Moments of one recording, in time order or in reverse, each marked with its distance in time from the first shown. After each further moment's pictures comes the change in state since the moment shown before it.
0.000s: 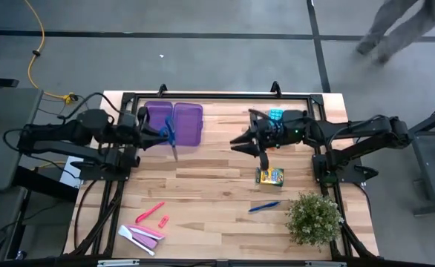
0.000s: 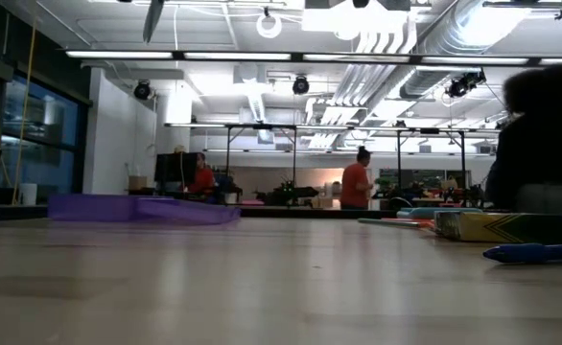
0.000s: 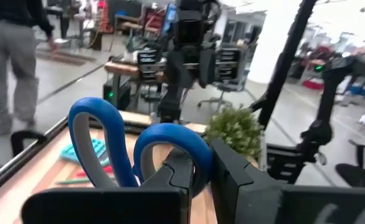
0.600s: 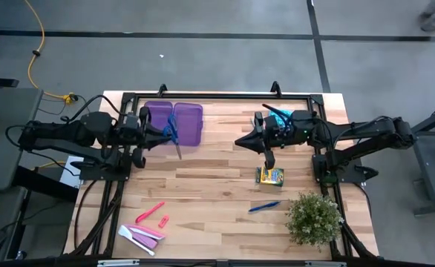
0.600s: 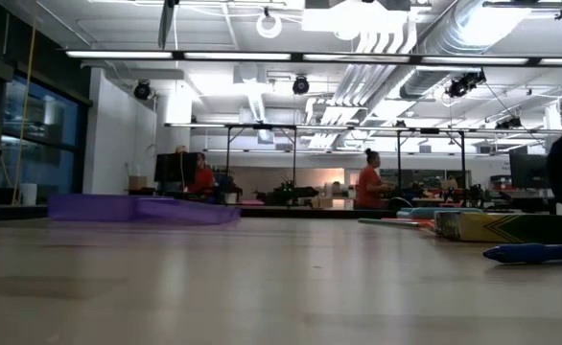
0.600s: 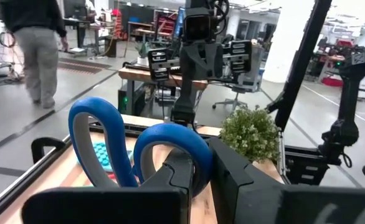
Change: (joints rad) left arm -0.052 0.040 0.000 0.045 -0.112 0.050; right arm 0.006 -0.059 -0.064 0.113 0.020 0.034
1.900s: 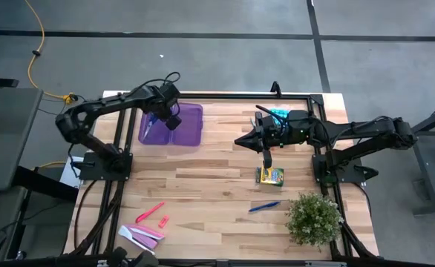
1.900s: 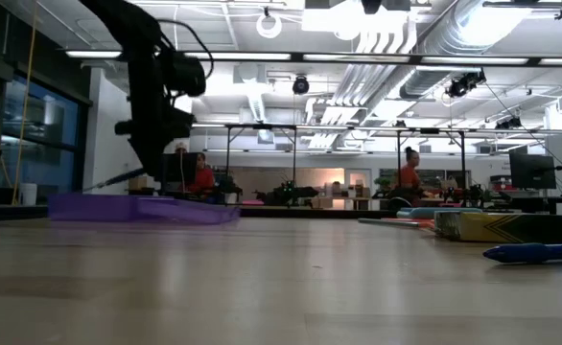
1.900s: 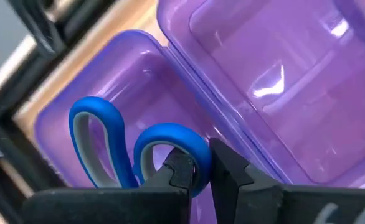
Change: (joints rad) left arm 0.808 0.847 0.214 -0.686 -0.066 0.026; right arm -0.017 0.002 0.000 -0.081 0.020 -0.008
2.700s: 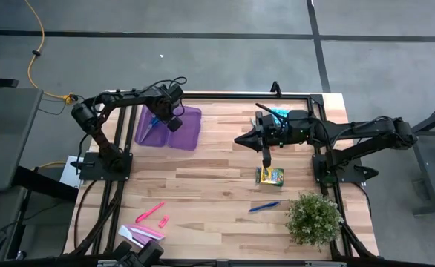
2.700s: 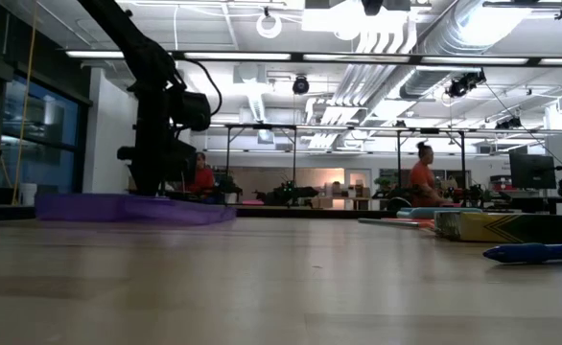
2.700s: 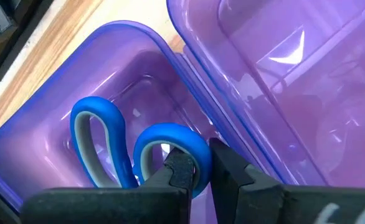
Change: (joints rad) left arm 0.054 0.186 0.000 0.055 0.000 0.053; right arm 0.000 0.000 0.000 0.000 0.020 0.026
